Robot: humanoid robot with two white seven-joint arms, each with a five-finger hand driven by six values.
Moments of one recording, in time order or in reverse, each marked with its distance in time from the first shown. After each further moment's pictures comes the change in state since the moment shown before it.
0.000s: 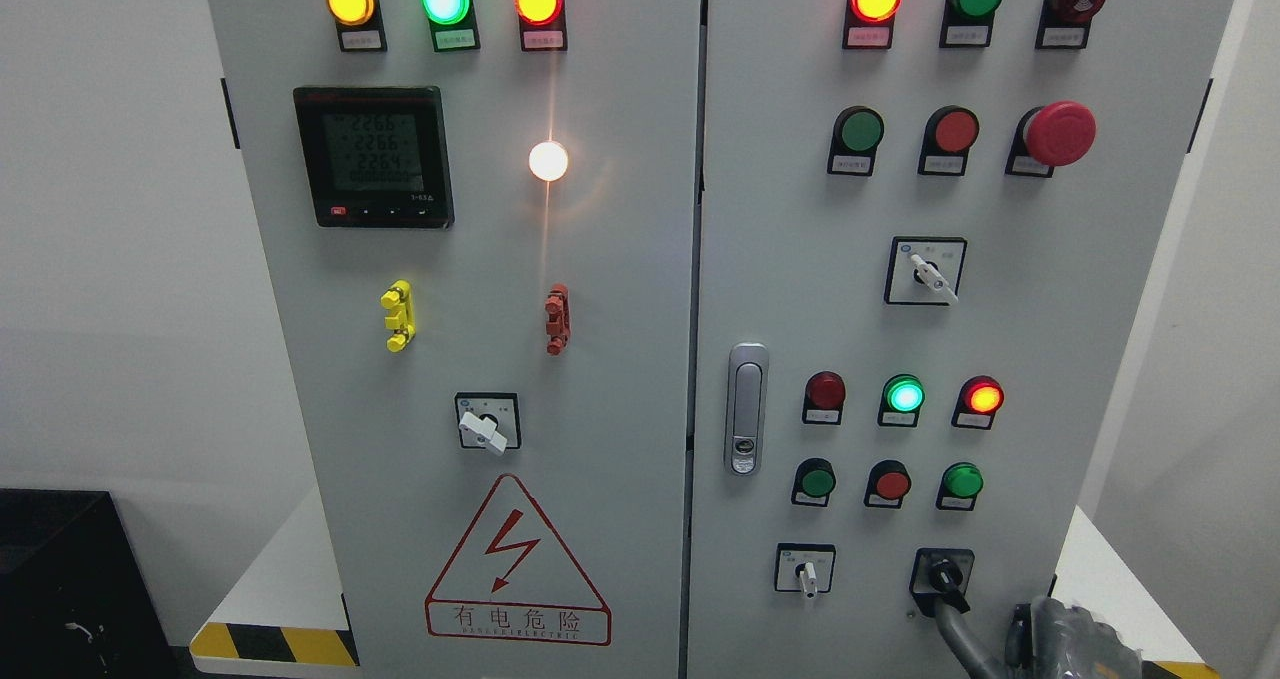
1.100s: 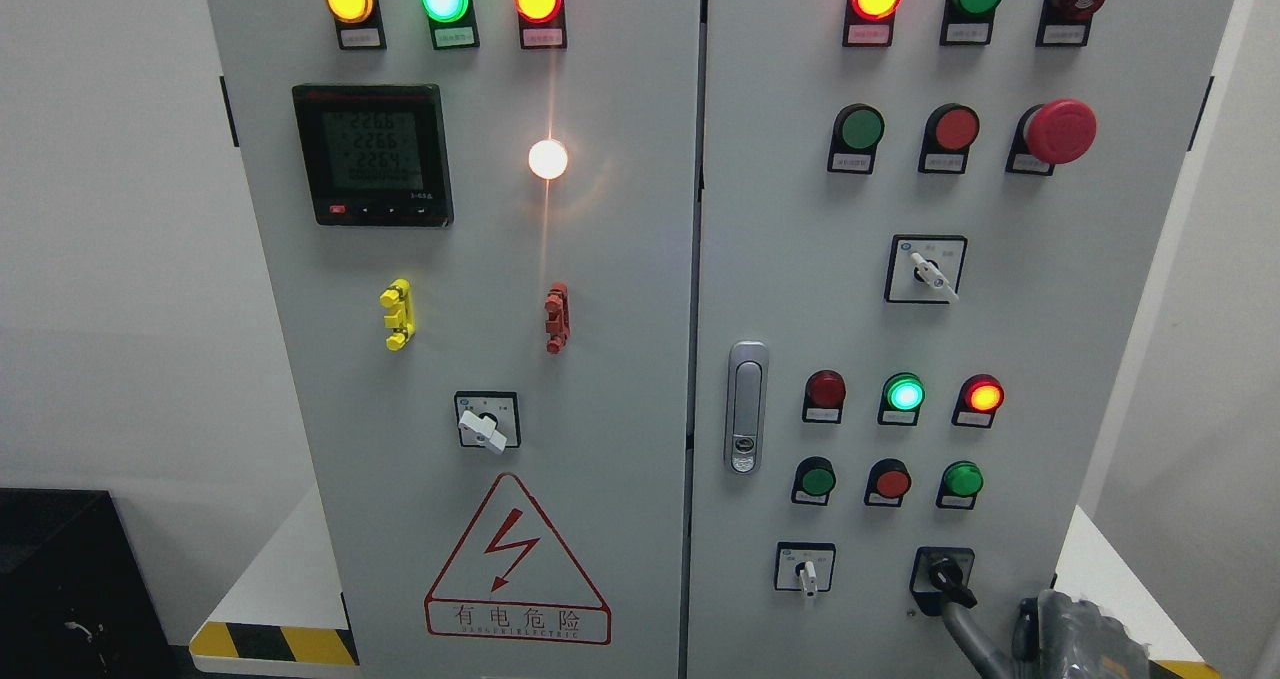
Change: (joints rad) left arm 0.000 0.000 0.000 0.000 0.000 0.000 0.000; right arm -0.016 0.001 -0.011 0.000 -0.002 0.002 0.004
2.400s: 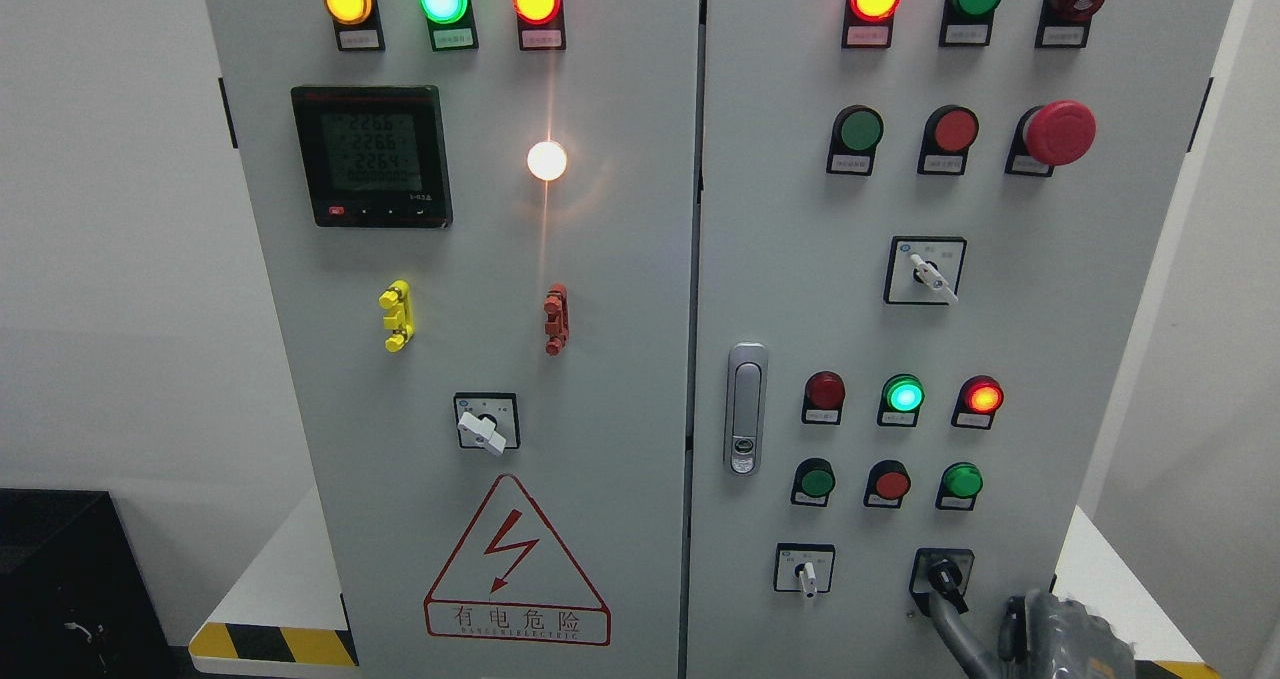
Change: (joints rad) left arm 0.000 0.000 0.000 0.000 0.000 0.000 0.000; right arm 0.026 0.001 0.042 -0.011 -0.022 -0.014 -0.018
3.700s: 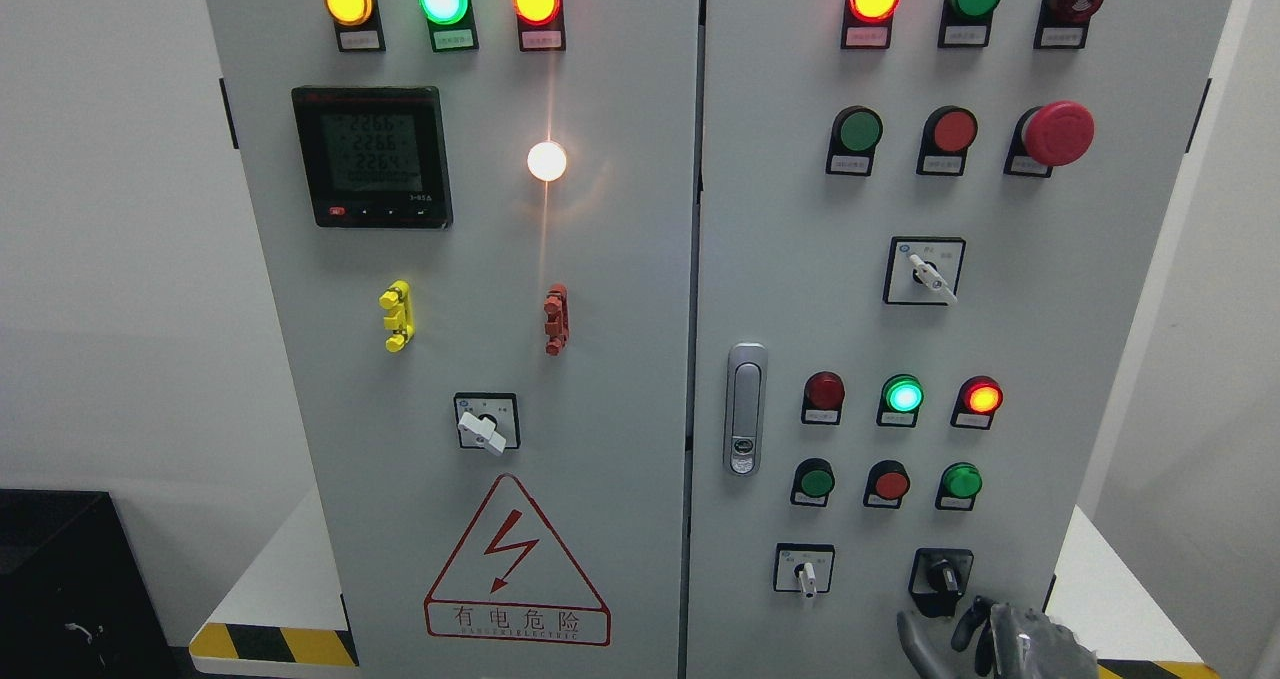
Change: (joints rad) left arm 0.000 0.000 0.000 0.000 0.000 0.000 0.000; right arm 0.092 0.000 0.045 -0.048 -0.115 -0.168 -0.078
